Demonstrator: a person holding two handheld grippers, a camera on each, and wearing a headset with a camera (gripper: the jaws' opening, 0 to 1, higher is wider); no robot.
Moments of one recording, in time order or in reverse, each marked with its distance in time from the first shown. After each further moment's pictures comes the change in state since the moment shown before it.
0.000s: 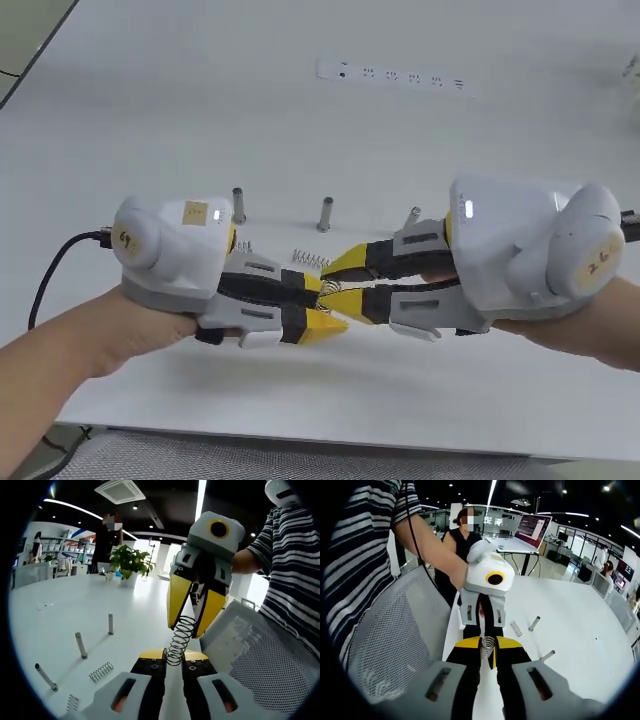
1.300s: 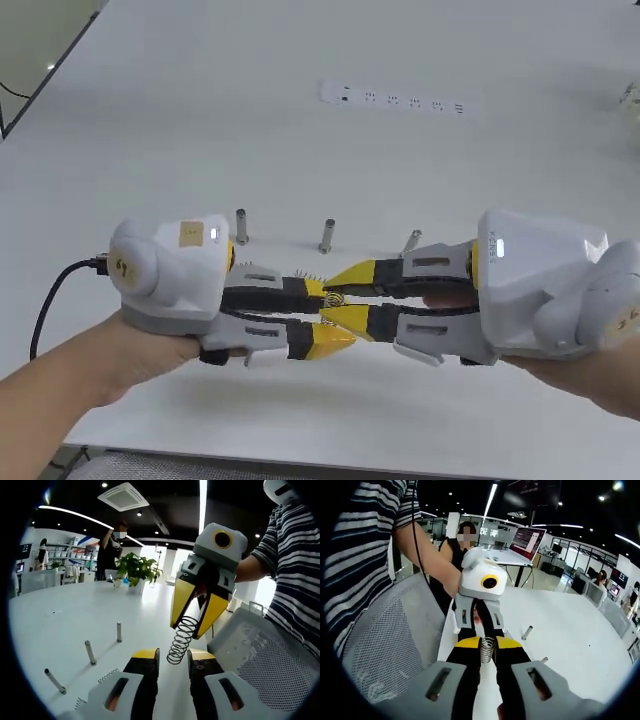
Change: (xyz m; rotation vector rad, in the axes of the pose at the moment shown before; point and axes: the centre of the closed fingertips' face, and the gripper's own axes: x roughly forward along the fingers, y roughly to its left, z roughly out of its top) left arm -0.002 0.006 0.014 0.024 -0.044 0.081; right arm -0.007 -0.007 0.009 -0.025 -0.090 -0.064
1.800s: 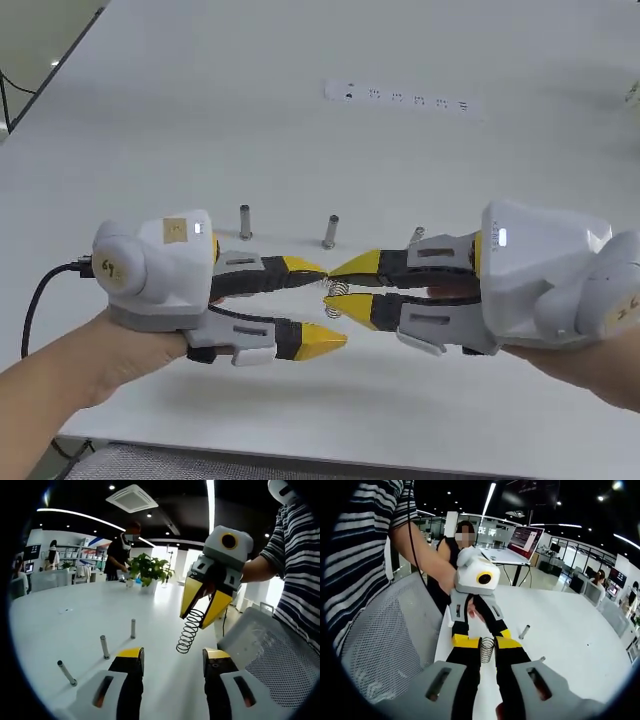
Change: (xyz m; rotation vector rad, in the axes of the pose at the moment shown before) left arm -0.017 0.017 -0.003 -0.006 -0.005 0.110; right arm 0.000 -0.005 -0.001 0.003 0.006 -0.018
